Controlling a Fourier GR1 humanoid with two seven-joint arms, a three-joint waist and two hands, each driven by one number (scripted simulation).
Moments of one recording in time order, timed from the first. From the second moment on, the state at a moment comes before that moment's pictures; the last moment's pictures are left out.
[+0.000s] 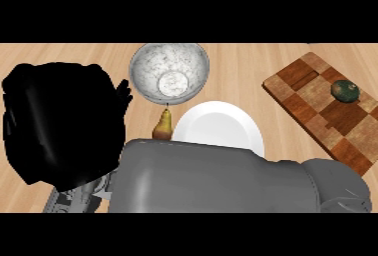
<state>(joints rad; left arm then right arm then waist) -0.22 0.08 -0.10 -1.51 -0.02 0.07 0.11 -1.39 0.00 0.85 -1.31 0.40 -0.61 1.00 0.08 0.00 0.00</state>
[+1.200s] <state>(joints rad) -0.21 0.06 -0.10 -1.51 -0.04 0.08 0.09 -1.57 0.00 0.88 -0.55 0.23 -0.59 0.75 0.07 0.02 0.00</state>
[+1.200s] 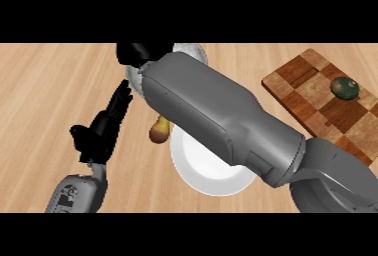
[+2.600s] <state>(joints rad) -0.19 0.07 -0.08 -1.52 -0.04 0.07 0.08 -1.34 0.00 0.50 -0.40 -0.09 -0.63 0.02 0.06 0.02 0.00</state>
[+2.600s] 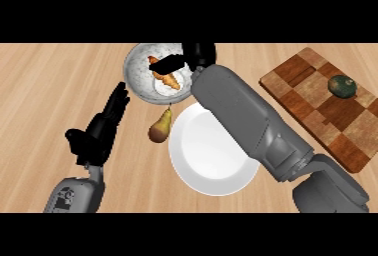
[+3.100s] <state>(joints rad) -0.14 0.08 -0.06 -1.53 -0.03 0.06 0.07 -1.28 -0.04 0.32 -0.47 -0.20 -0.53 -0.07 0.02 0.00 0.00</state>
